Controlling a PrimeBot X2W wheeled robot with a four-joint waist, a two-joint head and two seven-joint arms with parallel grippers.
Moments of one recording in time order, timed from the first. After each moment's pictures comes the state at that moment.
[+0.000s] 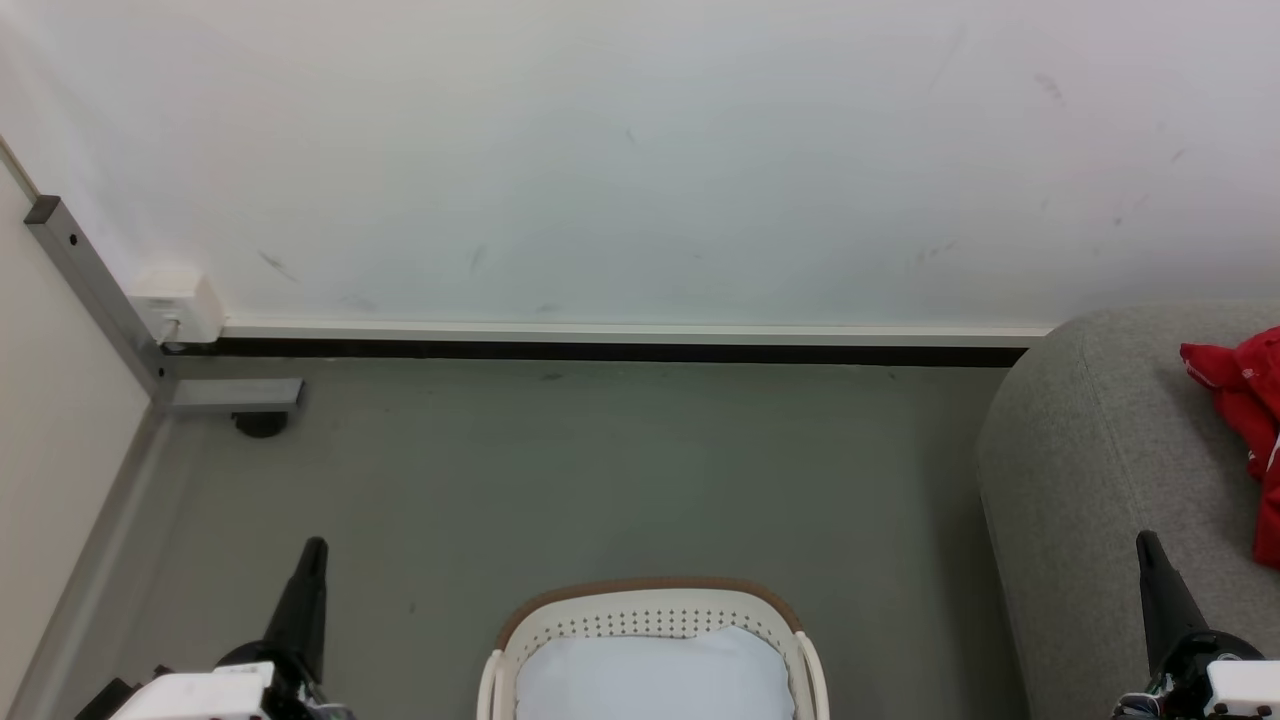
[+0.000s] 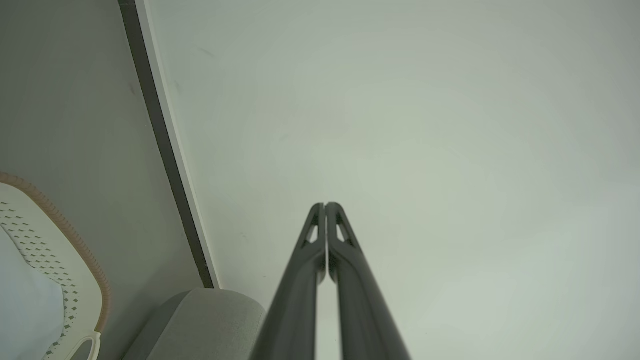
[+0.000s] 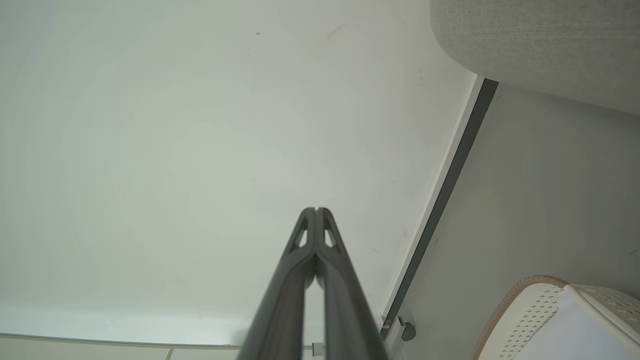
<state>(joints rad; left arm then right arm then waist) -0.10 0.05 0.11 0.25 -1.61 -0.13 0.11 -0.10 -0.05 -0.11 0.24 1.62 0.13 0.11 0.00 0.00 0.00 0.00</state>
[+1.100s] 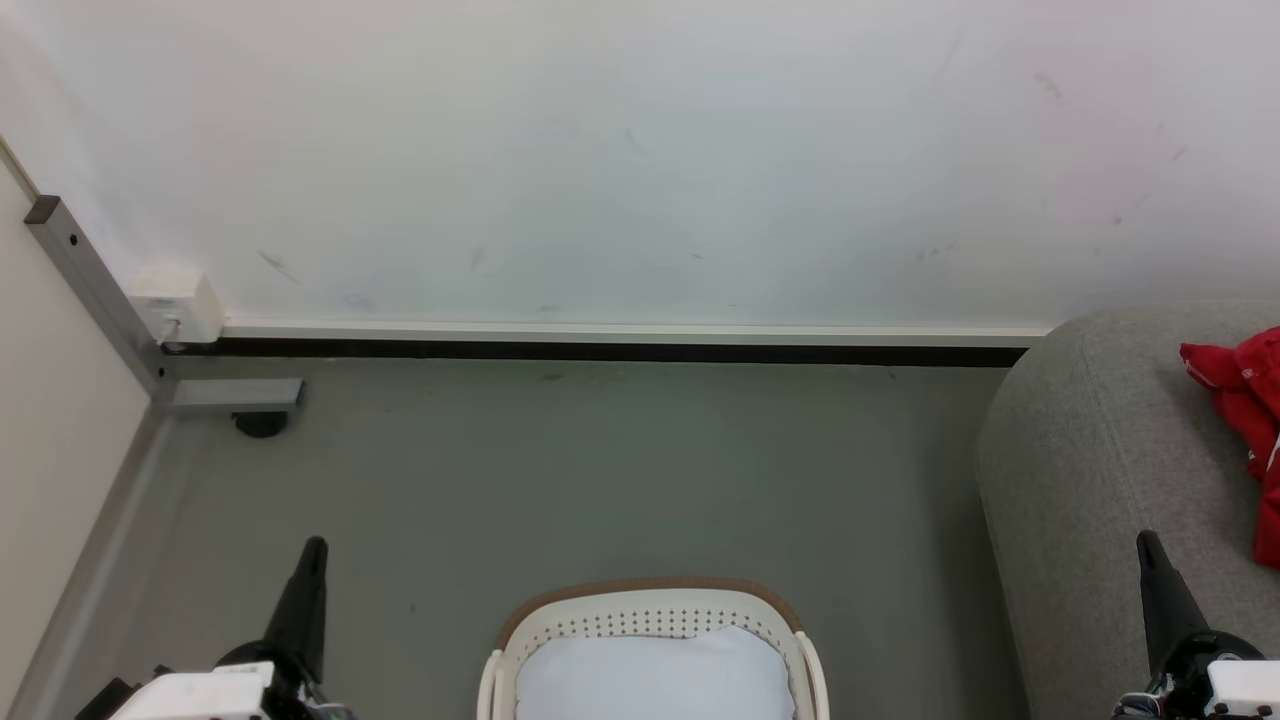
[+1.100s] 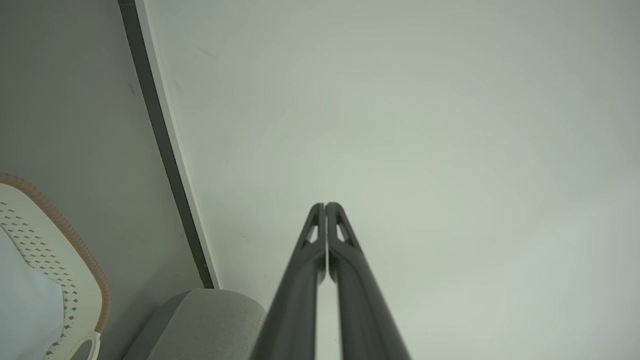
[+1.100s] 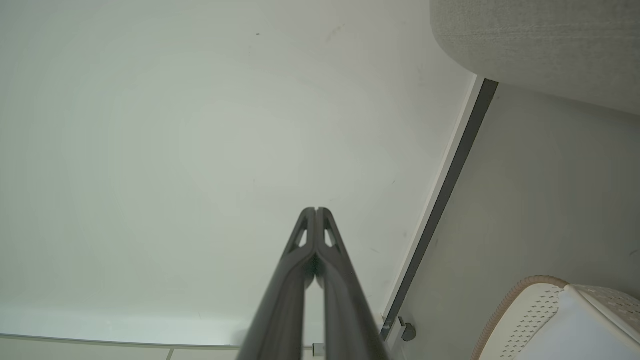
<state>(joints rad) -0.11 0.05 0.11 0.25 -1.61 -0.13 0.11 -0.10 -0.05 -0.11 0.24 1.62 0.13 0.11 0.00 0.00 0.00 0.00</state>
